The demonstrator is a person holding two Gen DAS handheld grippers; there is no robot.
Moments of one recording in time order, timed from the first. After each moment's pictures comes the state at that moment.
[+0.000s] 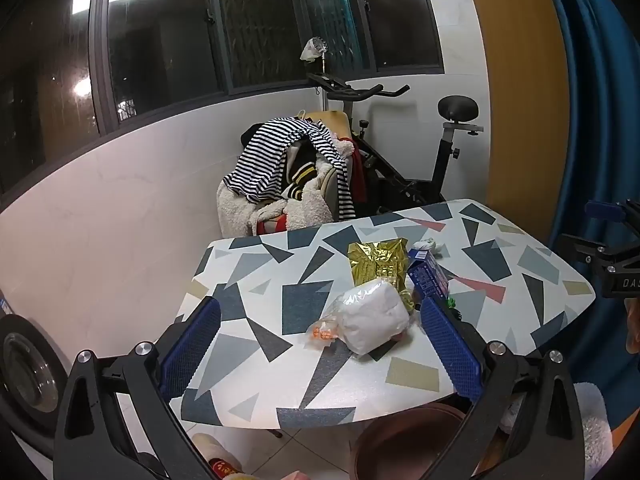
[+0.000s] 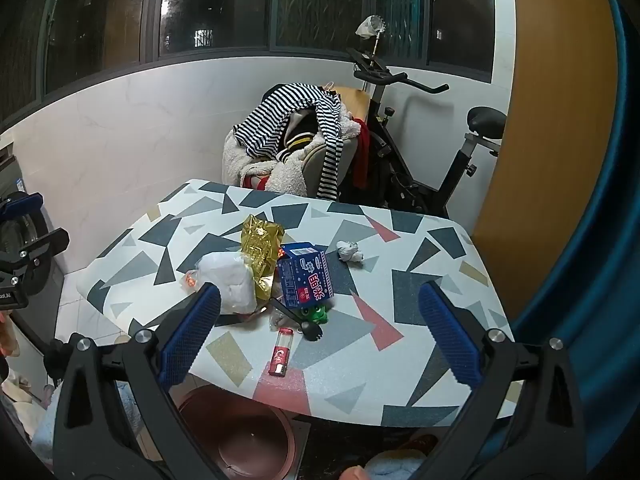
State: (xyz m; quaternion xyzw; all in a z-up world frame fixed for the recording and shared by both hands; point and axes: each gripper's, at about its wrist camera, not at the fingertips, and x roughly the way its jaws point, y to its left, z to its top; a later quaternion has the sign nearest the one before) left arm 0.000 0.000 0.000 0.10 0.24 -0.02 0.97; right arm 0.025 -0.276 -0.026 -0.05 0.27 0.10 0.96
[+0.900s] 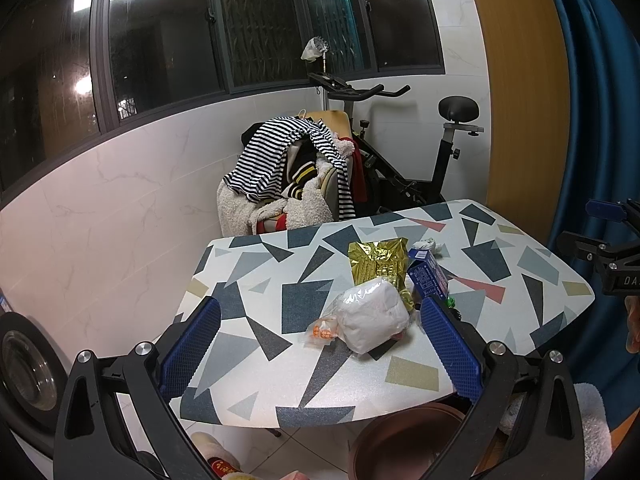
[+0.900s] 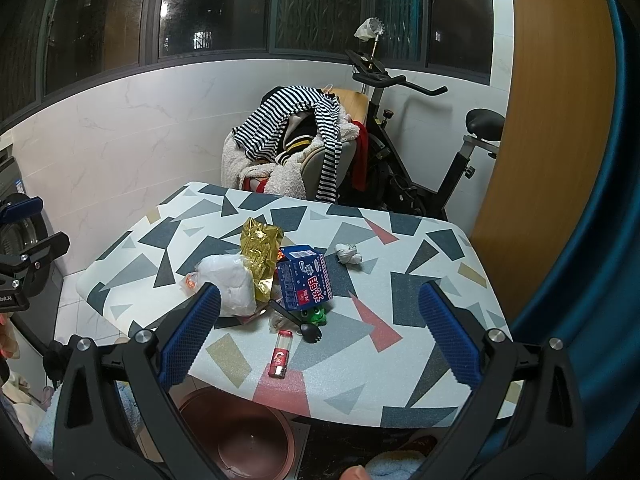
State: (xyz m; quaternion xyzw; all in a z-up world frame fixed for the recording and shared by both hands) left arm 0.000 0.000 0.000 0.10 0.24 -0.03 0.97; right arm 0.025 -0.276 -0.025 -0.05 0.27 0.10 0.96
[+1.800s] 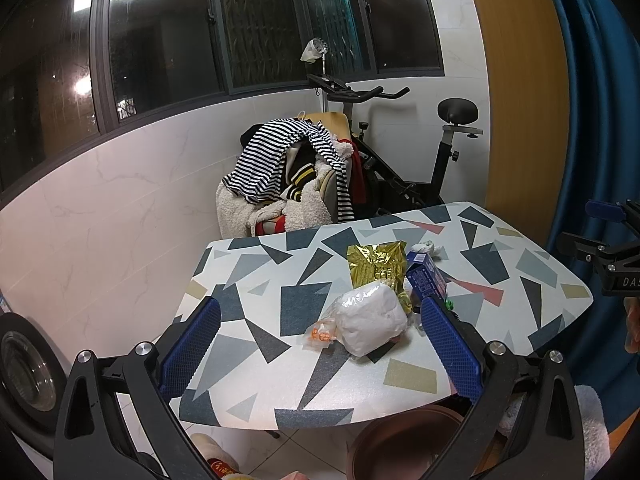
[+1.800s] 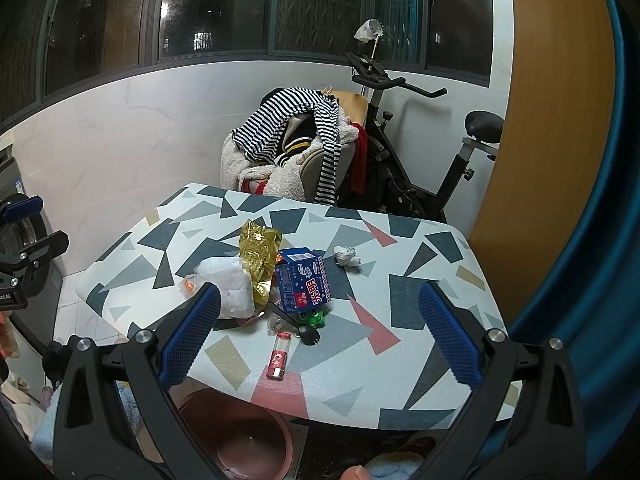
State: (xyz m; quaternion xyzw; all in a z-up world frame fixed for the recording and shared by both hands) left arm -0.001 0.000 -0.001 0.09 0.24 -0.03 0.97; right arm 0.024 -0.278 -0.024 -0.05 0.27 0.10 0.96
